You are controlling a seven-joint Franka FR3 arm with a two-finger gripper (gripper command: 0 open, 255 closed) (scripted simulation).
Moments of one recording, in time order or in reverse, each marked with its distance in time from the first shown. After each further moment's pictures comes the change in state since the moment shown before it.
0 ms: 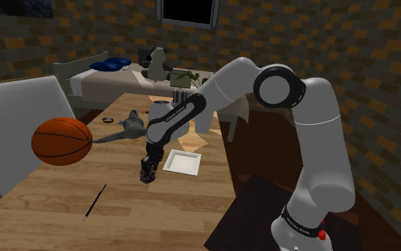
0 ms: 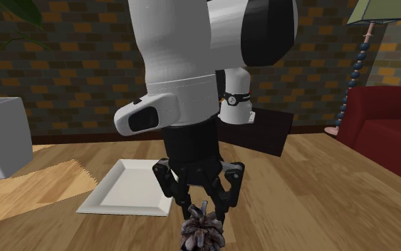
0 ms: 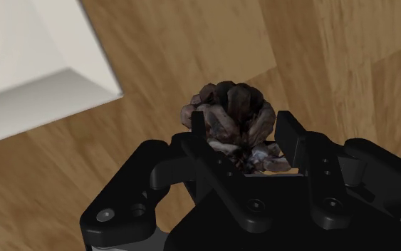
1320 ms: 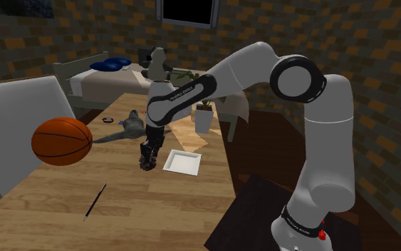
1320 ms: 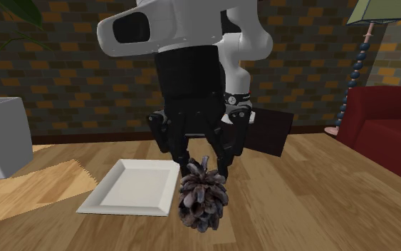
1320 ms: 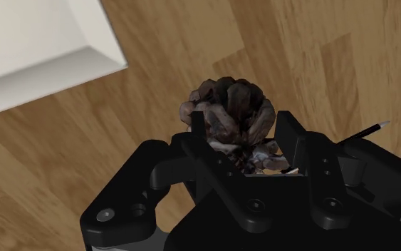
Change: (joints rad) arm -0.001 -0.141 -0.005 0.022 -0.013 -0.162 0.031
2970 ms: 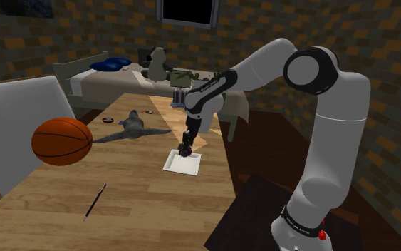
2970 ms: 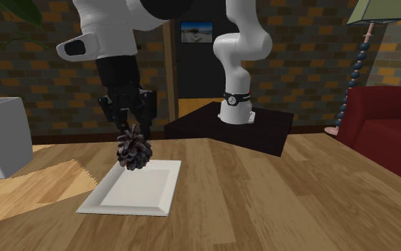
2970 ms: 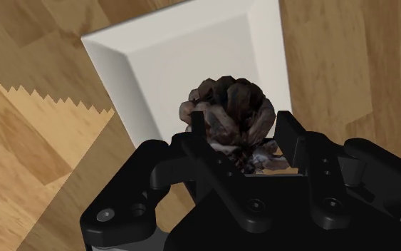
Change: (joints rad) arm -0.234 -0.143 -0.114 -0.235 0.067 0.029 -0.395
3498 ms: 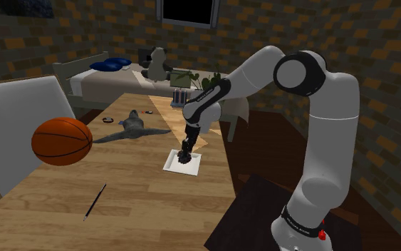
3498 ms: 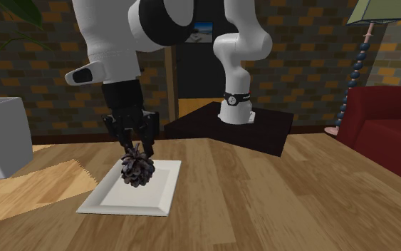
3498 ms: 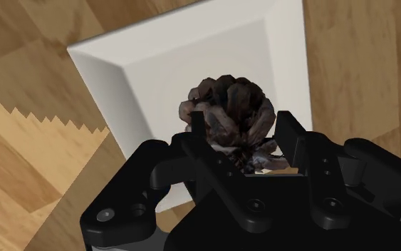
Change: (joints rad) arm -0.001 0.082 0.010 -0.017 0.025 0.097 -0.027
